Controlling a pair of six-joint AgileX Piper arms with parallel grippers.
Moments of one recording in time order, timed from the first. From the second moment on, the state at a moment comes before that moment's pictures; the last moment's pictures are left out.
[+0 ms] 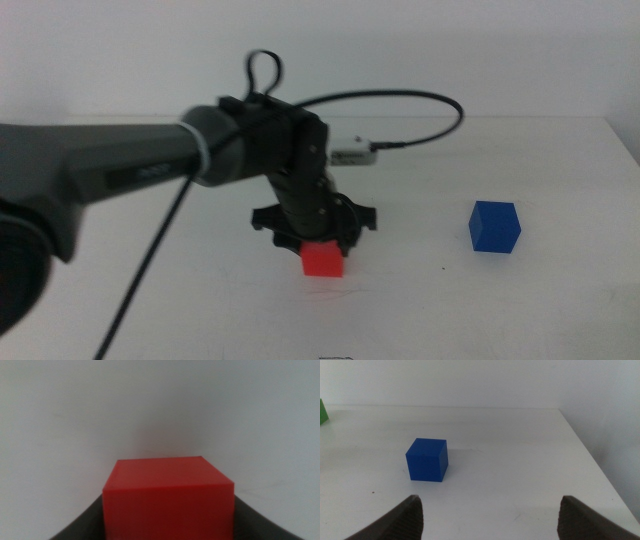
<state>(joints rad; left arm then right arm) -0.63 1.99 -1.45 -0.05 0.80 -0.46 0.02 -0.01 0.03 -0.08 0.26 0.06</state>
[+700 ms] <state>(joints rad) -0.66 2.05 -1.48 -0.06 0.76 -0.53 0.02 -0.01 0.03 -0.08 0.26 0.06</state>
